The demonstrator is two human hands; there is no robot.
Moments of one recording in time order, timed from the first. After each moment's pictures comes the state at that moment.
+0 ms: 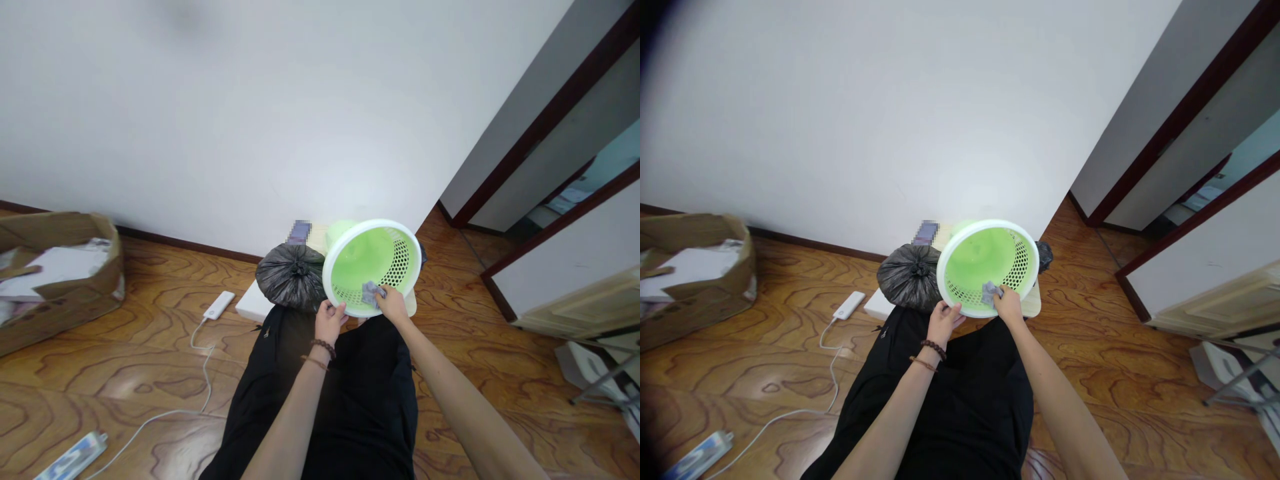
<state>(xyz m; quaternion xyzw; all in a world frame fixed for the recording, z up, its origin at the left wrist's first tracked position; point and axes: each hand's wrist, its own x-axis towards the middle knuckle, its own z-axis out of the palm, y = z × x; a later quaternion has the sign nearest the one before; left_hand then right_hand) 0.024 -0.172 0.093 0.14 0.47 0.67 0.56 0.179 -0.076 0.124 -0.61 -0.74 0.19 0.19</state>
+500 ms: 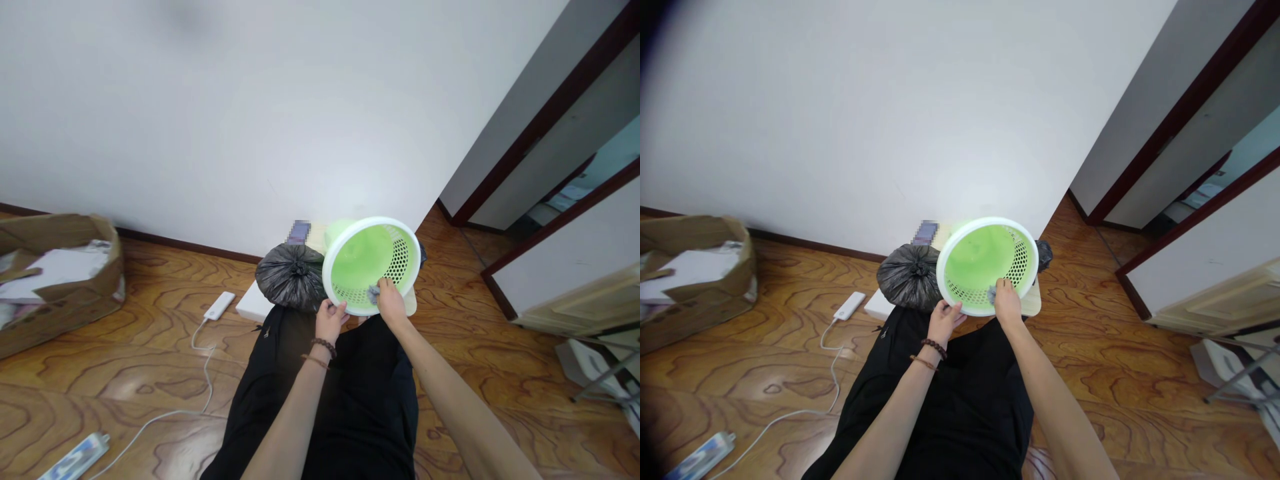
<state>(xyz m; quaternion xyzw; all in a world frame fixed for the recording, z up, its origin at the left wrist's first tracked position) 0.024 -0.171 0.098 0.13 0.48 0.66 0.56 0.170 -0.086 0.133 -0.59 -0.80 0.00 0.12</state>
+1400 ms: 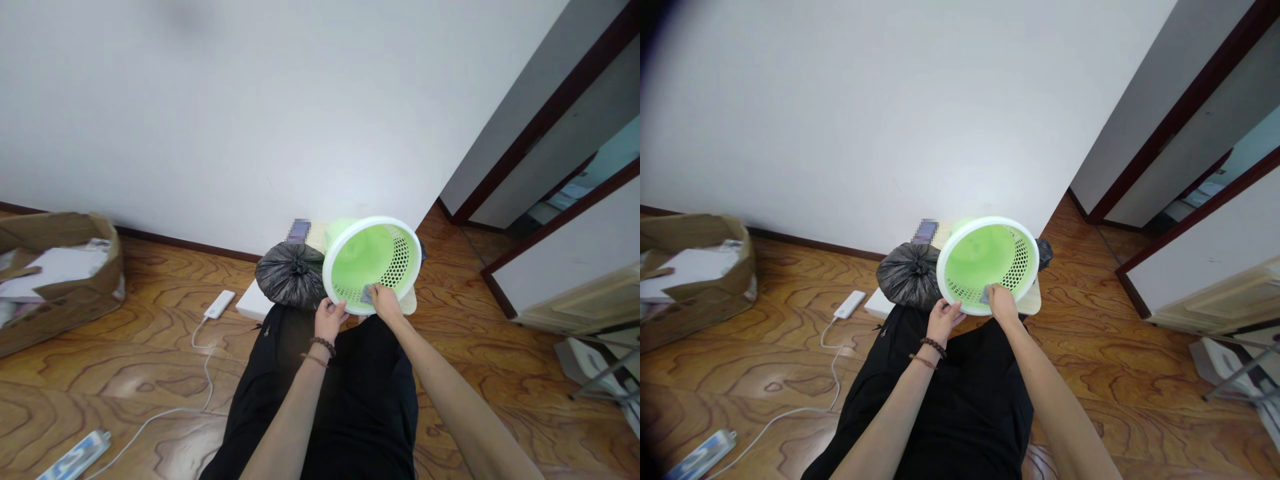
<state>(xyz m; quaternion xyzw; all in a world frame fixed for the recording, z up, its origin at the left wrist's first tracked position) 0.023 -0.172 0.100 0.12 0.47 0.67 0.57 0.164 -0.081 0.124 -0.58 -0.80 0.10 0.11</state>
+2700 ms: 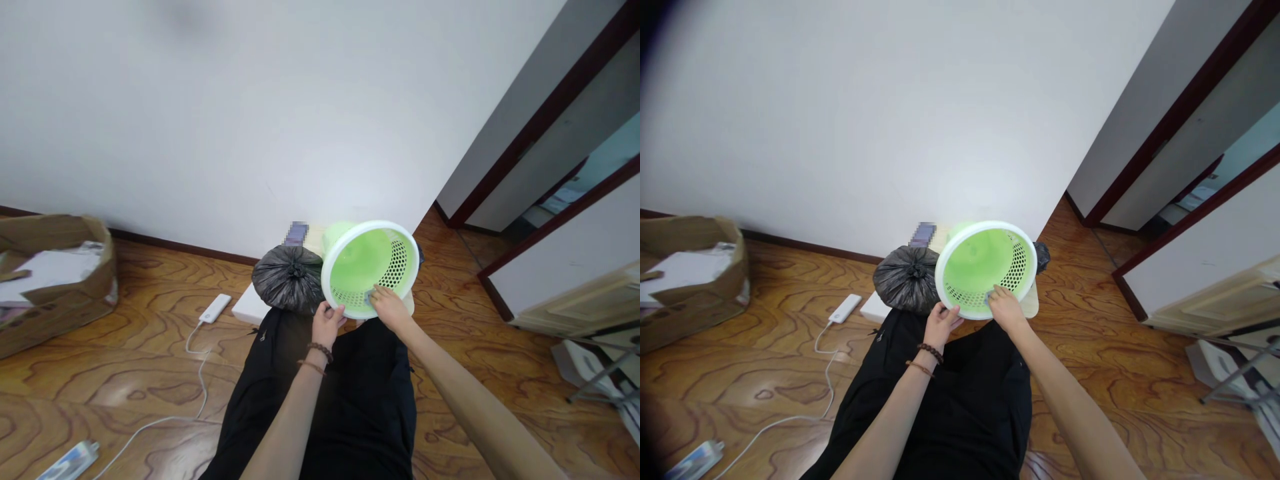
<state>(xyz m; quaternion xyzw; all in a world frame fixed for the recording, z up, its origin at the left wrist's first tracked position) 0.023 -0.173 0.091 0.16 0.45 0.67 0.57 0.189 -0.086 0.142 -0.38 -0.93 -0.01 0.00</state>
